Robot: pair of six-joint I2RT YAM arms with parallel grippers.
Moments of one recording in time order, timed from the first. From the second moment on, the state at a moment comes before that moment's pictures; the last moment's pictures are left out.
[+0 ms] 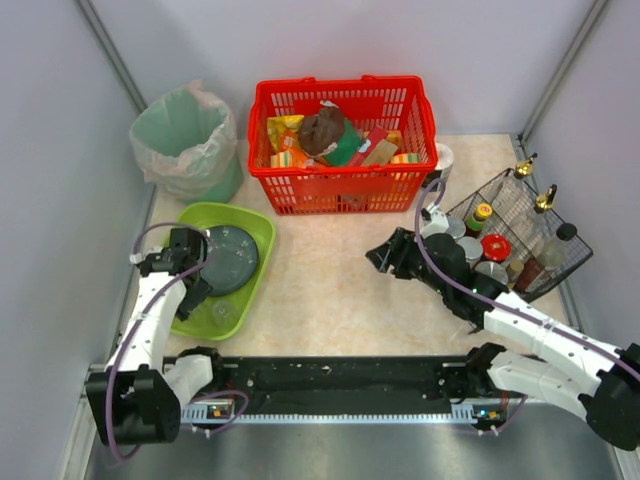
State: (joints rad) left arm 0.06 1.02 0.78 -1.09 -0.41 -0.87; right arm 0.73 0.93 0.58 -0.05 0.12 0.79
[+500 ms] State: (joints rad) left arm 0.07 1.07 0.73 -1.05 -0.47 -0.95; right arm 0.71 0.92 0.58 -0.06 0.11 0.79
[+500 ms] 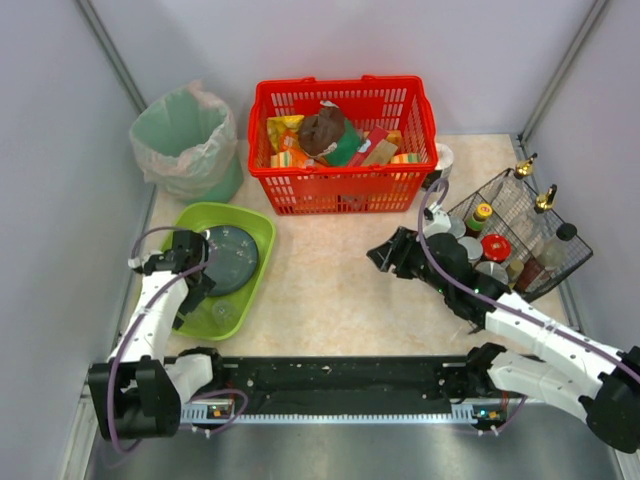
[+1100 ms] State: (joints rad) left arm 0.07 0.83 1.04 -1.13 -0.35 -0.70; right arm 0.71 0.84 0.66 -0.26 0.11 0.71
